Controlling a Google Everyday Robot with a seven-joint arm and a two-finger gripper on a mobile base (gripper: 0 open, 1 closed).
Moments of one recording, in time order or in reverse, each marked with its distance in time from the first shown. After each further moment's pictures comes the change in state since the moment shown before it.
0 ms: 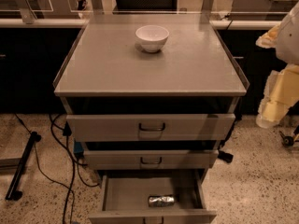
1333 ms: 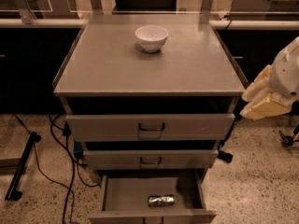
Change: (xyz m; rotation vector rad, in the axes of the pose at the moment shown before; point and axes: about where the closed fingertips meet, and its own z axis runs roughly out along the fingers) arm 0.015 0.019 0.049 -0.015 -0.089 0.054
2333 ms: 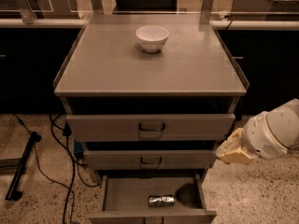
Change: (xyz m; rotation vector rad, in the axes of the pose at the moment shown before) arm 0.038 0.061 0.142 -0.204 -0.185 0.152
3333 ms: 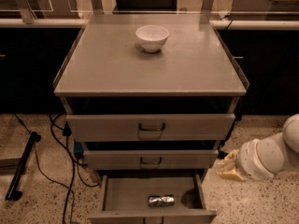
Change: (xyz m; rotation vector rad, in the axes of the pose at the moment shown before) arm 0.062 -0.014 0.079 0.024 -0.005 -0.051
